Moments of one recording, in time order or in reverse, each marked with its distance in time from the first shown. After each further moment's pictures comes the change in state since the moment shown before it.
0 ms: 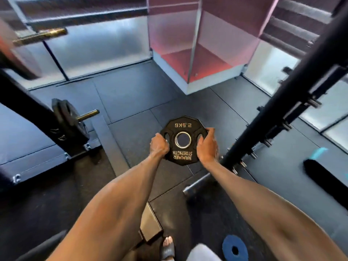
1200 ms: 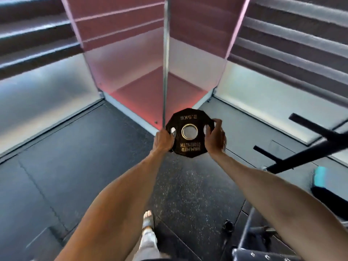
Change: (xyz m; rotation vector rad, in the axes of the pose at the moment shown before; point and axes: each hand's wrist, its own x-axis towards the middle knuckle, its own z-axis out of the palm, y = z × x) left_hand 0.659 0.425 -0.023 -0.024 -0.218 0.399; right_hand 0.715 -0.134 0.149 -0.059 0.407 0.112
